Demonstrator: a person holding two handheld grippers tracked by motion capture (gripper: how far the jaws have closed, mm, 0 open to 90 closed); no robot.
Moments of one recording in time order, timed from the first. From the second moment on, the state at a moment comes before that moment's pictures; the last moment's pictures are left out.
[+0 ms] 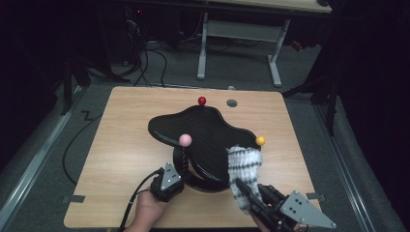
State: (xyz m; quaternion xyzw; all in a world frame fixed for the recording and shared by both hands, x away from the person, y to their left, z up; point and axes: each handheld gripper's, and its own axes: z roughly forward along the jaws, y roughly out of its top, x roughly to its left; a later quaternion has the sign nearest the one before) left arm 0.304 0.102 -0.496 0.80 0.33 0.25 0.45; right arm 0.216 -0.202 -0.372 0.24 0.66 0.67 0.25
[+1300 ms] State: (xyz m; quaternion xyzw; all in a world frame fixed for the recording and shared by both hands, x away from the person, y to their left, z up) left arm 0.299 0.079 -0.499 0.80 0.31 0.22 0.46; right arm 0.293 -0.241 -0.434 0.39 0.66 0.60 0.24
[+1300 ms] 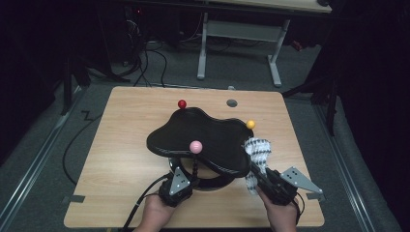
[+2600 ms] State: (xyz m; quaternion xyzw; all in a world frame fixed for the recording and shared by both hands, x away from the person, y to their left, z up) left arm 0.306 0.072 -0.498 0.80 0.30 0.25 0.45; right arm 0.246 -0.121 -0.393 0.25 0.71 0.58 0.32
